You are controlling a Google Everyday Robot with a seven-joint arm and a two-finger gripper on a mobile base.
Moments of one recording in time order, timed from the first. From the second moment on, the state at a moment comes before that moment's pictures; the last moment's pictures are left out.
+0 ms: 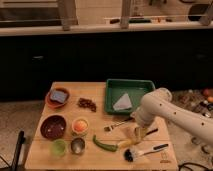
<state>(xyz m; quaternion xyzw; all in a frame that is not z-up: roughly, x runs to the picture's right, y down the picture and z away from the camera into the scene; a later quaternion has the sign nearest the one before) 0.165 0.216 0.764 -0.33 -0.11 -0.04 0.94</state>
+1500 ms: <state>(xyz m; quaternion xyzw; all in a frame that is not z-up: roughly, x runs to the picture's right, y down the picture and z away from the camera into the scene) 0.095 0.210 0.788 -0.34 -0.15 -0.14 0.92</state>
